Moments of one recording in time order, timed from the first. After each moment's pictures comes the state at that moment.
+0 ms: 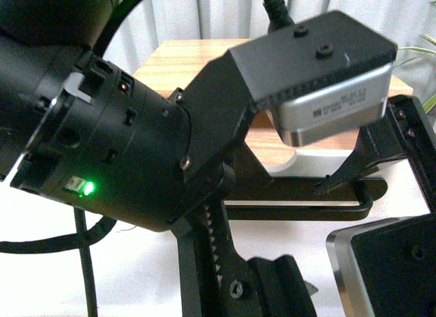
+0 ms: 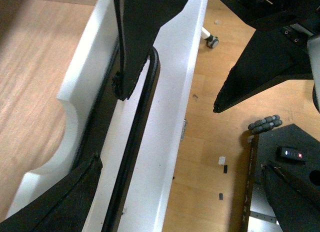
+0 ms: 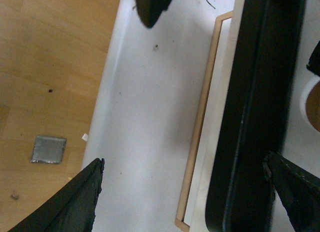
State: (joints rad) left arm -0.55 1.54 0.92 -0.21 0.46 0.72; right arm 0.32 1.45 0.68 -0.07 -0.40 -1.57
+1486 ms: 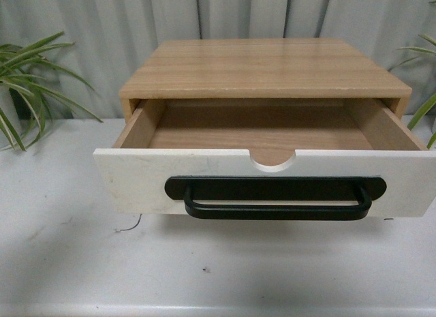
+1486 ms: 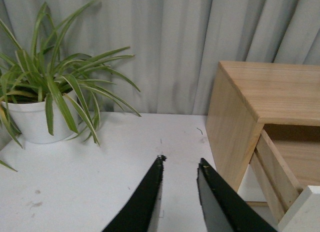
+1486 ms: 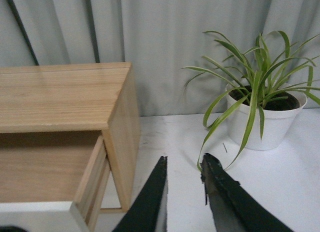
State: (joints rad) left arm 0.19 0.77 0.17 0.59 0.19 -0.02; right arm -0.19 0.97 0.22 0.75 -0.20 0.00
